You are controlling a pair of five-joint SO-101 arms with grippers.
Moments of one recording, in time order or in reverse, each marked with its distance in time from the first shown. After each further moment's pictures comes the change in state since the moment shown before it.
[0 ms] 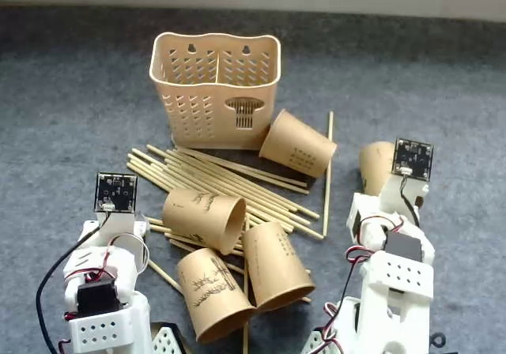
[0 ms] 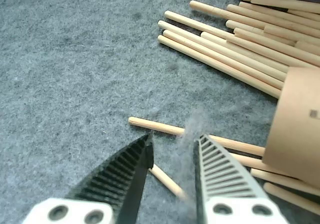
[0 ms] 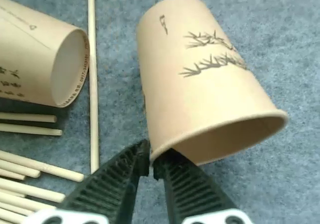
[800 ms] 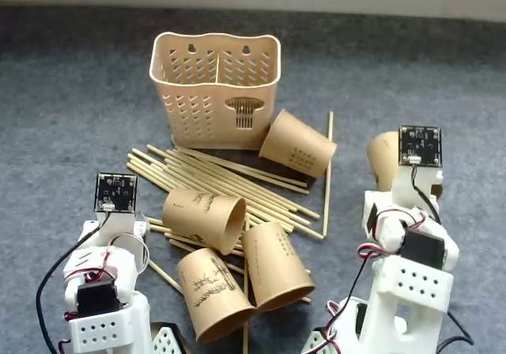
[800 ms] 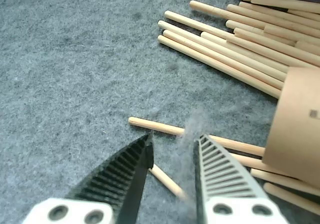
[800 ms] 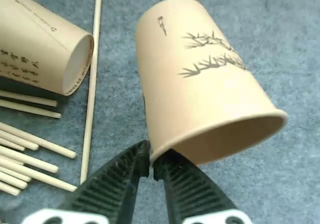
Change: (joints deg) left arm 0.0 0.0 0.0 0.0 0.0; right arm 2.3 -6.4 -15.3 20.0 13.7
